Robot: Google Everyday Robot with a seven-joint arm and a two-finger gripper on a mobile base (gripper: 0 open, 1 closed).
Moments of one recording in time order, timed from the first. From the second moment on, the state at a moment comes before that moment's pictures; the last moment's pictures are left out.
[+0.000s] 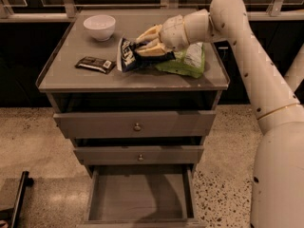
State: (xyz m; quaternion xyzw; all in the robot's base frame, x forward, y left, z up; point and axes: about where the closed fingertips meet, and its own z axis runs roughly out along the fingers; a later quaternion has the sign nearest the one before) arm 0.715 0.011 0.908 -0.69 0.46 0.22 0.51
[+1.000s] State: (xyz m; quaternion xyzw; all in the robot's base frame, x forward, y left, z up) arm 0.717 0.012 0.903 -0.69 0.46 0.22 0.51
